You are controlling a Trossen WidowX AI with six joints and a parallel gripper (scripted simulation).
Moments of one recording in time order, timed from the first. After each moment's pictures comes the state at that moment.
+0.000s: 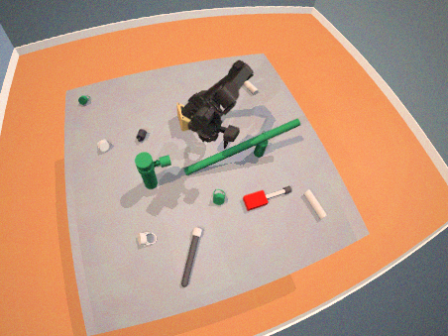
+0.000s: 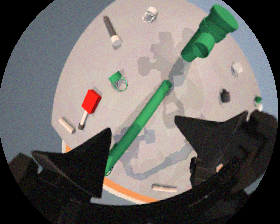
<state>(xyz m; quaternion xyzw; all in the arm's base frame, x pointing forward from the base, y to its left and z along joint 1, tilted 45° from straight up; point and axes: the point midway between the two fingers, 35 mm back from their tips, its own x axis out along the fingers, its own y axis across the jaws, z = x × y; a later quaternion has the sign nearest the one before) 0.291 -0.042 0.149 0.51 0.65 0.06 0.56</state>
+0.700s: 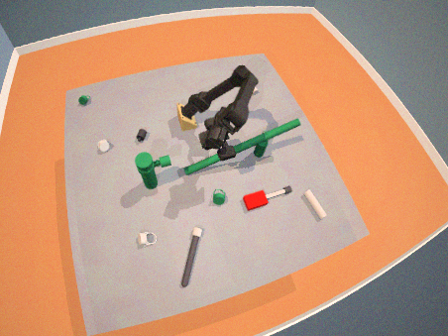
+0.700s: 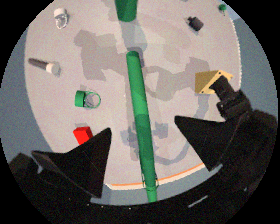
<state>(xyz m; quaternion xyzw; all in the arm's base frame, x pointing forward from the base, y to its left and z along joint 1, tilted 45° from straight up) 0.286 0.010 0.129 0.60 0.70 -0.22 0.31</state>
